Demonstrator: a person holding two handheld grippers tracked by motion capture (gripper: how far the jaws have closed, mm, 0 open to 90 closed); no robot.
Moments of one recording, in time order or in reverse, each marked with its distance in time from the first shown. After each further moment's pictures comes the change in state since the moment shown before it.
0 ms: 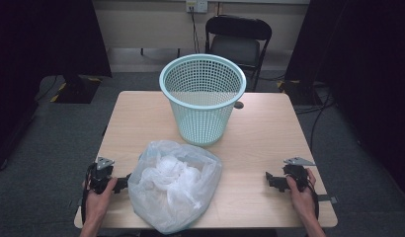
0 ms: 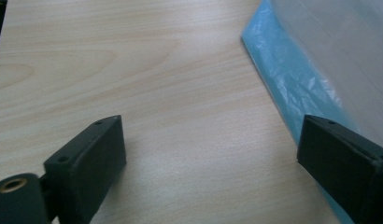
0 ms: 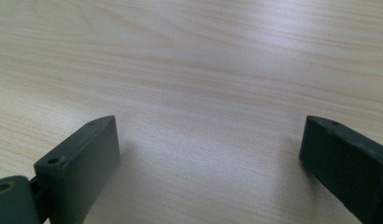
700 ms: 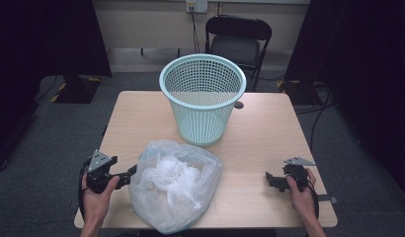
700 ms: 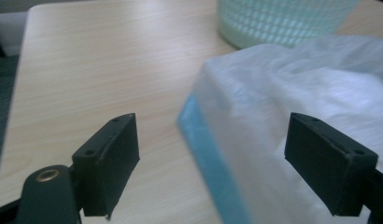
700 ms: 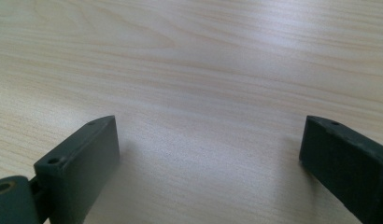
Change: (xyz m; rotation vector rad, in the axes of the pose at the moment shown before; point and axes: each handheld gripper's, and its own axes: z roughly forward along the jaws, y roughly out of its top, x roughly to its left) left arm -0.034 0.034 -0.052 -0.194 -0.117 0.083; right arm 0.000 0.000 0.000 0.000 0.000 -0.001
